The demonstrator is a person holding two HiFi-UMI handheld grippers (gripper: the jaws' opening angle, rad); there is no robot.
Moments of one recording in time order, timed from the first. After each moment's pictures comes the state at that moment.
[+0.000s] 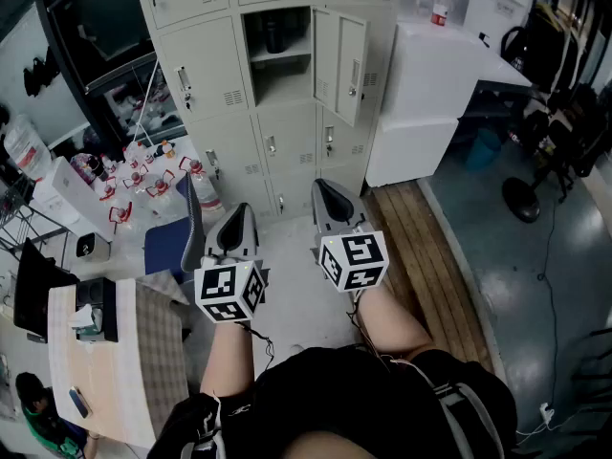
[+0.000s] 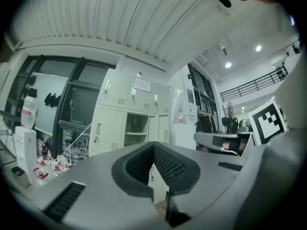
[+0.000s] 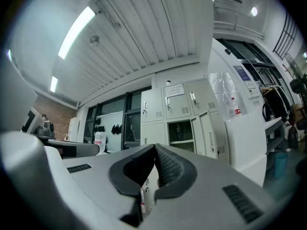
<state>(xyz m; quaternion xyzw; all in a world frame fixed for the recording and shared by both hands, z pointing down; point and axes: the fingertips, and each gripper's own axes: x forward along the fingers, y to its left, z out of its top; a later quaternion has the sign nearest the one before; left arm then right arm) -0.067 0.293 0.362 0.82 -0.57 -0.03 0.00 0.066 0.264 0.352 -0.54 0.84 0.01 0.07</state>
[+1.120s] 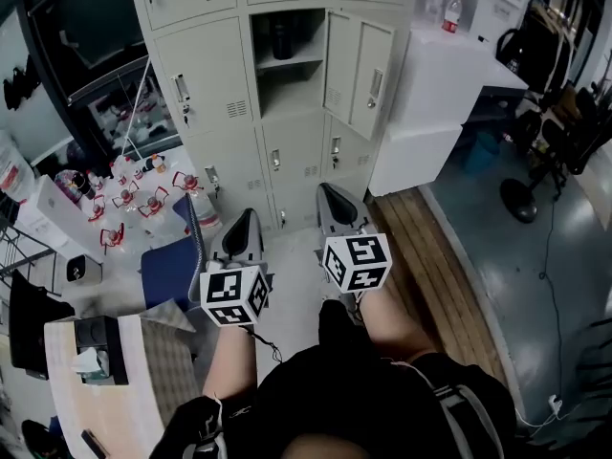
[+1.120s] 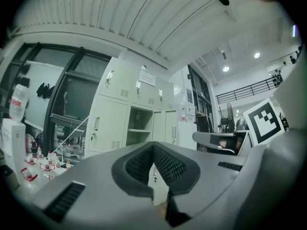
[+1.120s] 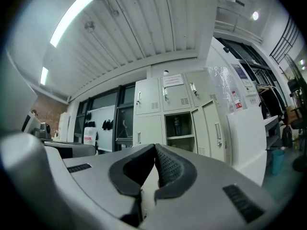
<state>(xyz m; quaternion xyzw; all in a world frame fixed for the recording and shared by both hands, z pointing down) -0.142 0.180 0.395 0.84 -0.54 -0.03 0.02 -0.005 0.156 0.384 -0.57 0.82 0.00 0.06</state>
